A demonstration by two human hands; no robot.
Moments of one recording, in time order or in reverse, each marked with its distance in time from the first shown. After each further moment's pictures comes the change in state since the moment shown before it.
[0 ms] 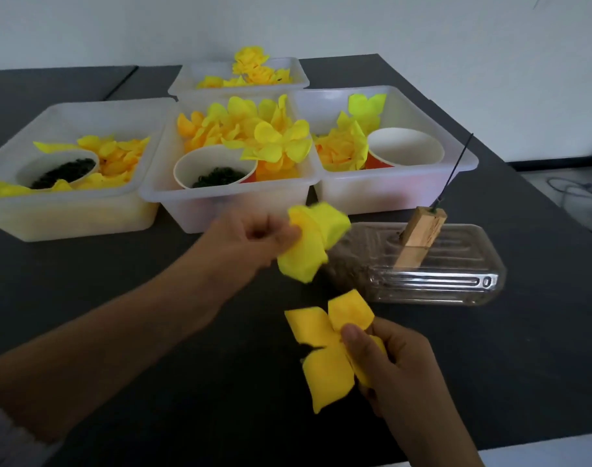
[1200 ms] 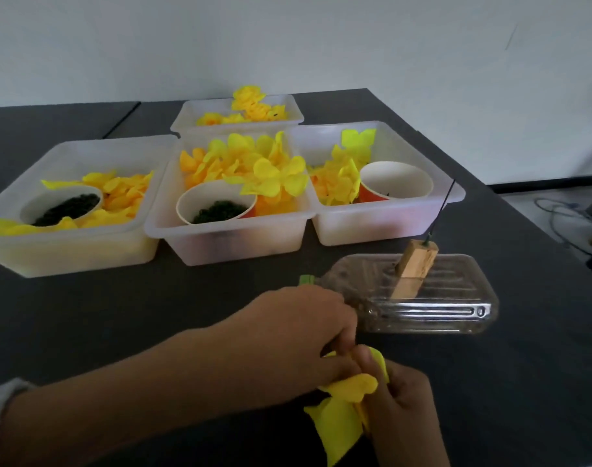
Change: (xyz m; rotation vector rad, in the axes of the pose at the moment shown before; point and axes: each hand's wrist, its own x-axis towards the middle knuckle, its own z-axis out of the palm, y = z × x) left_hand -0.007 0.035 0.033 0.956 -0.612 0.234; right_hand 0.004 0.005 0.013 0.134 0.156 -0.080
